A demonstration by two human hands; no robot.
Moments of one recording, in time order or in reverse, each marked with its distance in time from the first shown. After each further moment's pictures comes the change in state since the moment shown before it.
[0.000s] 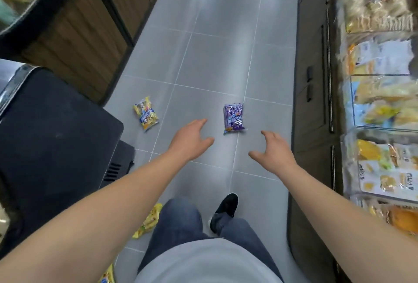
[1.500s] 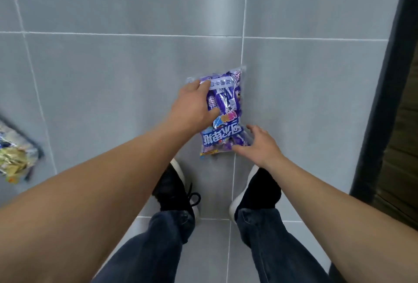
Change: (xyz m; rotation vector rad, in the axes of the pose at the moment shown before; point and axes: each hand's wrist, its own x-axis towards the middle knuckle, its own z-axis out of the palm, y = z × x) left_hand 0.724 -0.128 0.430 0.154 -0.450 -0.049; right_hand 0.676 0.233 0.343 0.271 -0.525 0.432
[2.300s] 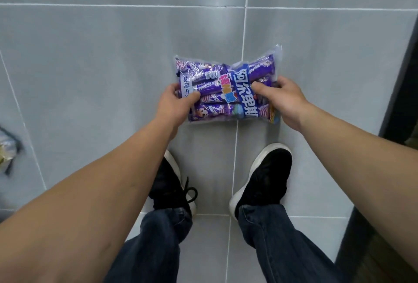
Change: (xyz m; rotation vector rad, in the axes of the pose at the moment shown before) left_hand 0.013 -0.051 0.059 -1.042 0.110 -0.488; right_hand 0.073 0.005 -0.043 0.748 0.085 -0.005
